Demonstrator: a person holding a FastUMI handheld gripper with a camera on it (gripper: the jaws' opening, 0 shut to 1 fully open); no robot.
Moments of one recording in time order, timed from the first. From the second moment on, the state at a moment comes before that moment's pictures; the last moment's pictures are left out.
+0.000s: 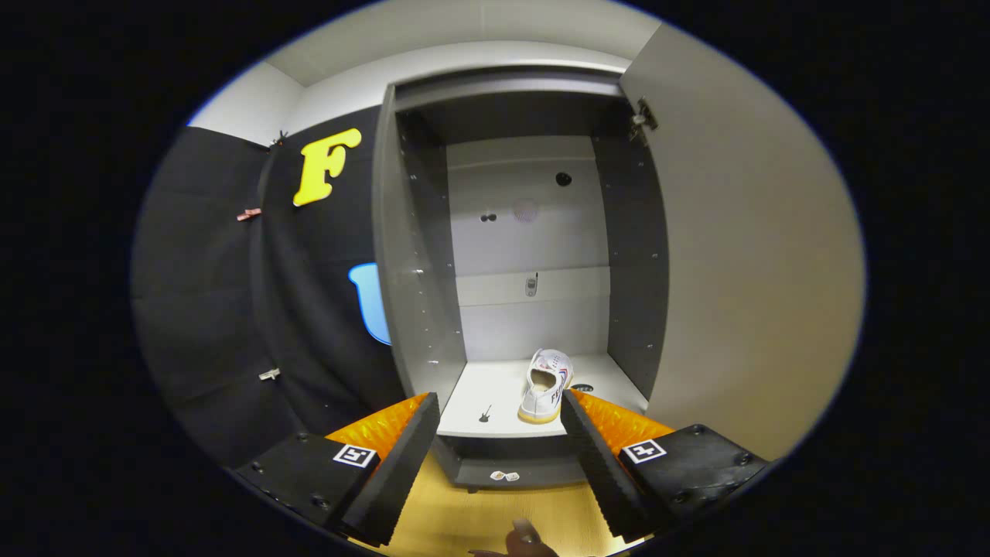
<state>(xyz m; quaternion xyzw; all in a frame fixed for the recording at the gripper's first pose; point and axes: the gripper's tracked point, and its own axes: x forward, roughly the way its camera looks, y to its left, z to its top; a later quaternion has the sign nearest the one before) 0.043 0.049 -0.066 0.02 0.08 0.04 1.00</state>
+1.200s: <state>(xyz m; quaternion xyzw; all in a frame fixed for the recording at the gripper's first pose) -0.194 -0.219 0.014 0.06 0.04 0.03 1.00</state>
